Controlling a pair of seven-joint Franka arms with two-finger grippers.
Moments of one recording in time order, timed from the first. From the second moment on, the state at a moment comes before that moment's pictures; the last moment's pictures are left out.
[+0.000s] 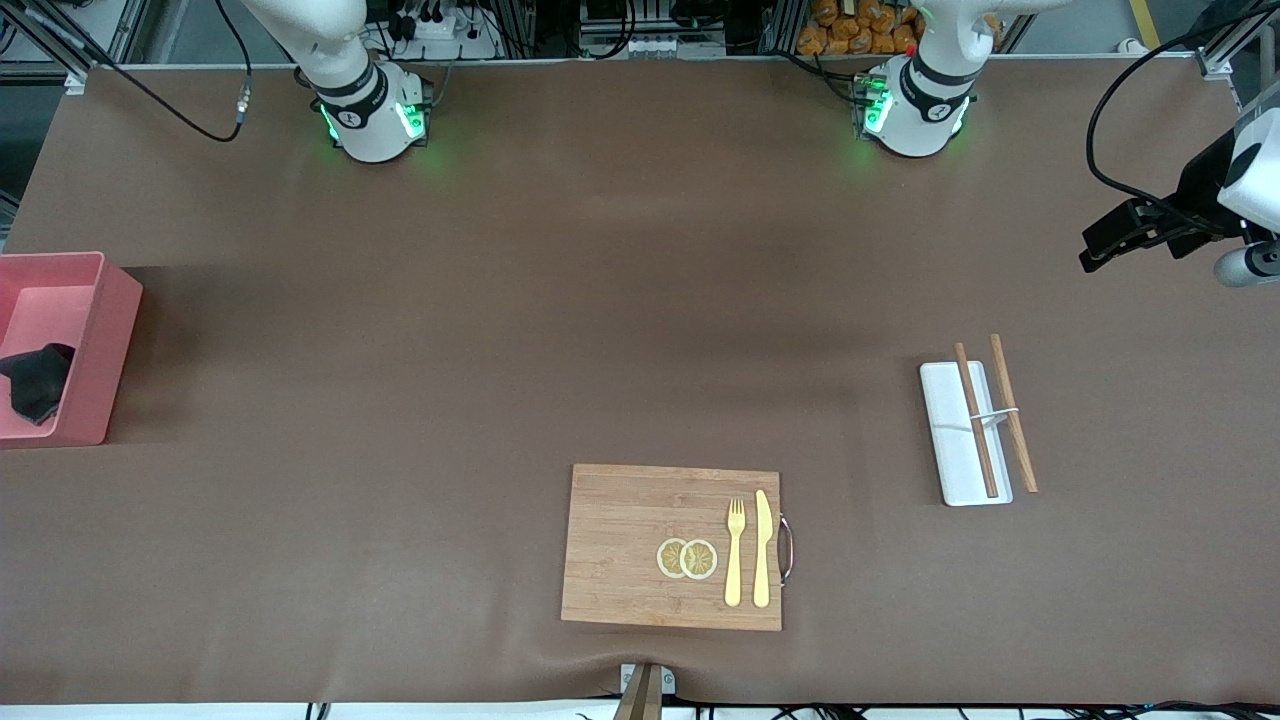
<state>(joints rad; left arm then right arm) -0.02 -0.02 -0.05 -1.58 0.00 1.55 -0.23 -0.52 0.44 -0.14 -1.32 0.12 1.77 -0.78</state>
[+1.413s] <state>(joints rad) -0.02 -0.02 -0.05 -1.57 0.00 1.55 -0.23 0.20 0.10 -0.14 -1.59 0.04 1.82 0.15</state>
